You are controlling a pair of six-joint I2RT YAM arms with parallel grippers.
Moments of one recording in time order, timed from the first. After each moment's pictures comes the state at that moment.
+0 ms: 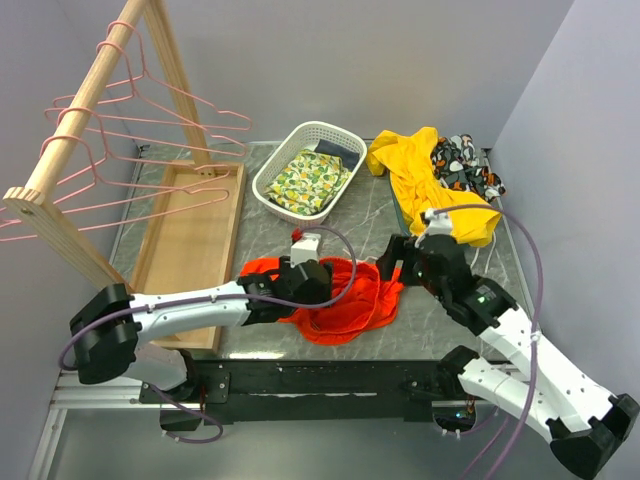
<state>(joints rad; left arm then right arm) -1.13 1.39 0.90 -0.31 -0.49 -0.78 0.62 0.76 0.74 -0.59 0.26 0.55</state>
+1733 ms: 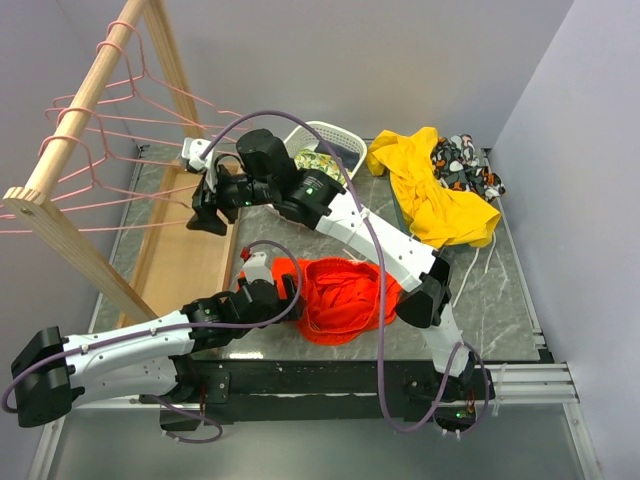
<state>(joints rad) -1.08 0.97 0.53 -0.25 -0.41 -0.94 1.01 2.08 2.36 -0.54 -0.50 -0.22</state>
